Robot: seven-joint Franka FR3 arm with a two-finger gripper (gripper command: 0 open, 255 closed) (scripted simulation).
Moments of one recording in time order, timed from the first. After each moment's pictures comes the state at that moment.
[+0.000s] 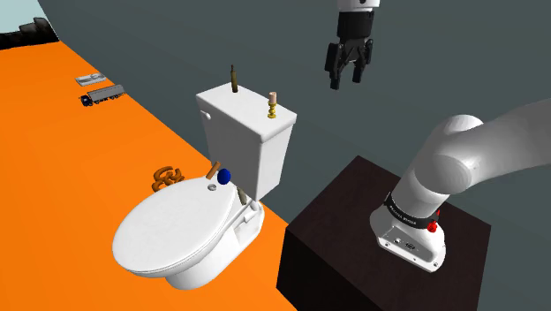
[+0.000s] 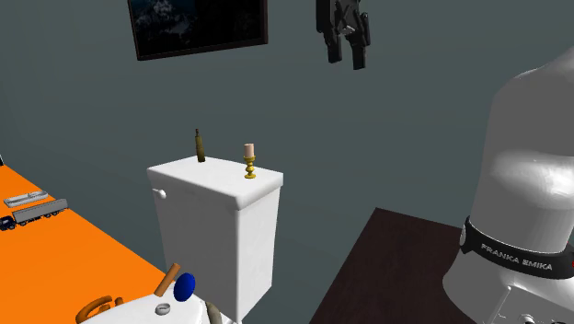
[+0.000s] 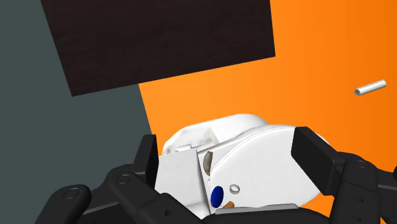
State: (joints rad) arm 0.00 -0.74 0.01 -2.38 0.08 1.48 0.16
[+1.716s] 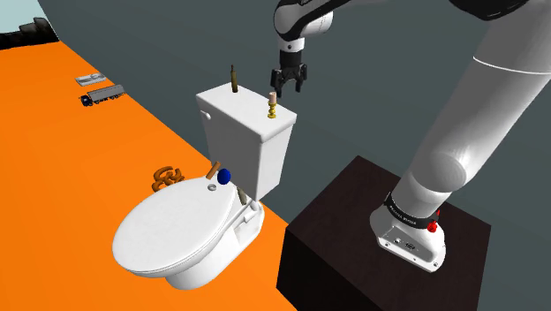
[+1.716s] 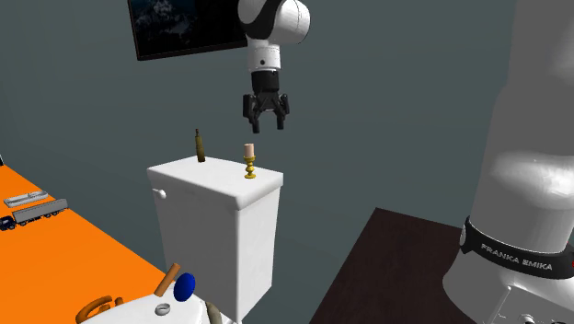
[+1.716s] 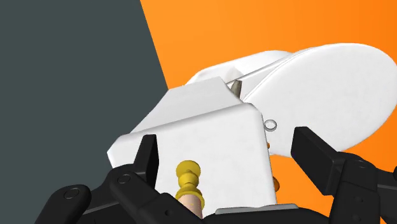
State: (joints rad) arm -0.07 0.06 -0.06 -2.05 0.00 2.05 0.08
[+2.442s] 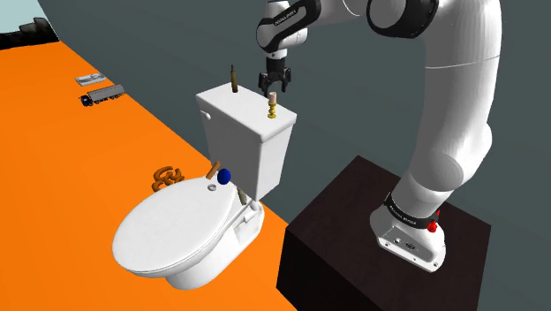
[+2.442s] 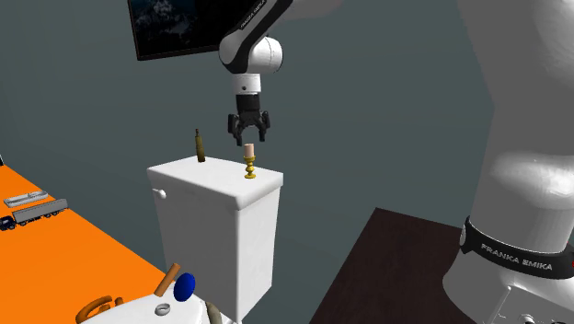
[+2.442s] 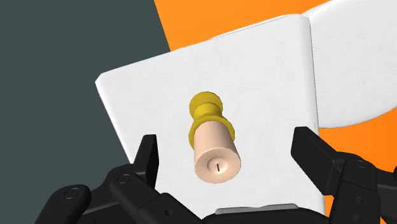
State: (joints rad) arm -0.10 0.44 -0.08 -1.68 0.01 2.10 0.06
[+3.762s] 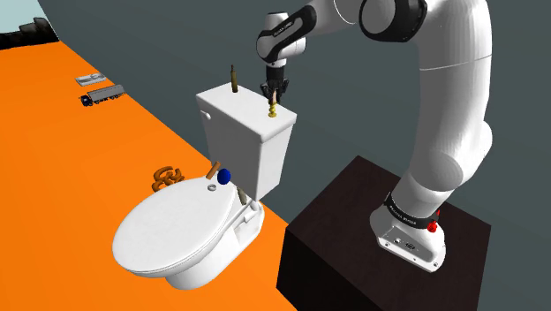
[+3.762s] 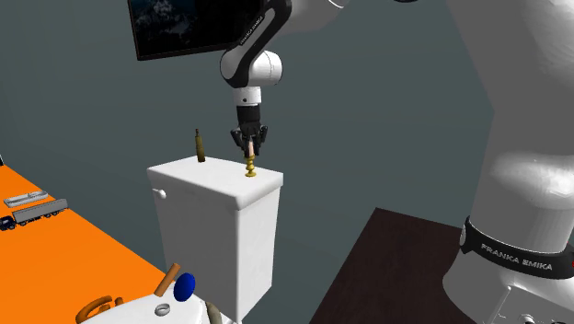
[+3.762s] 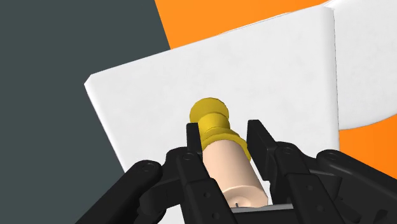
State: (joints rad) arm -0.11 0.50 -0.08 -1.69 0.01 2.17 0.06
